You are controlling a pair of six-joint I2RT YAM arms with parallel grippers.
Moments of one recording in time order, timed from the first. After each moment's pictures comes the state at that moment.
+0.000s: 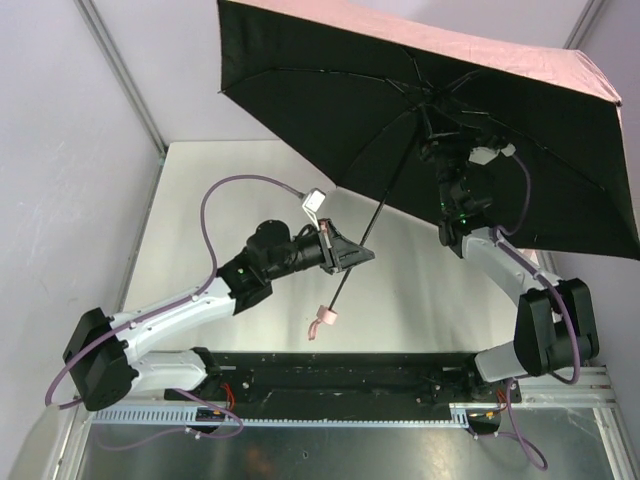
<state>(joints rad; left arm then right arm) -0.88 1.19 0.83 0.32 0.31 -0.90 0.29 1.45 0.97 0.93 0.17 1.57</state>
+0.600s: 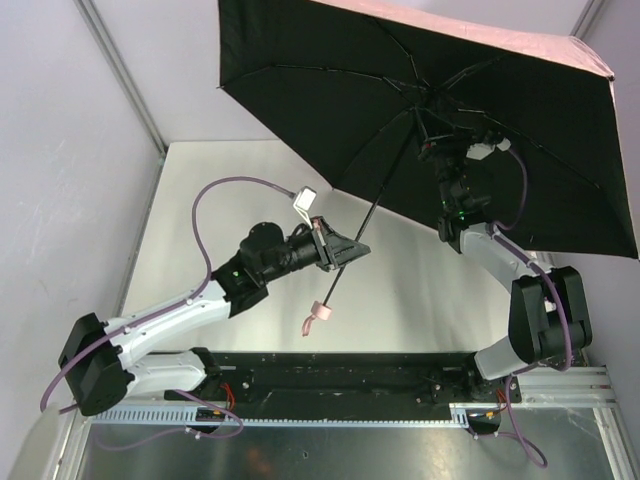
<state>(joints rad) -0.88 1.15 0.80 0.34 0.26 -0.93 0.26 1.50 0.99 0.99 0.09 1.57</state>
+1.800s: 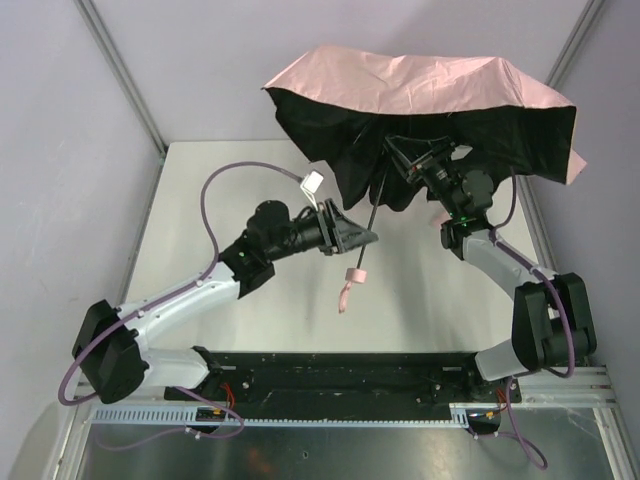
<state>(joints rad) -0.78 1.26 0.94 0.29 0.40 -0.97 0.27 1.43 0.91 0.94 -0.36 1.53</state>
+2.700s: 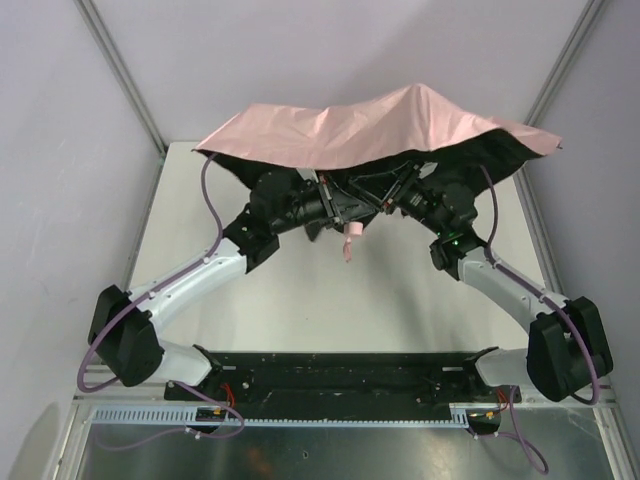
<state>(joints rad) -0.69 1.38 1.11 0.21 0.44 -1.00 0.46 1.31 0.86 0.70 -0.45 1.35</state>
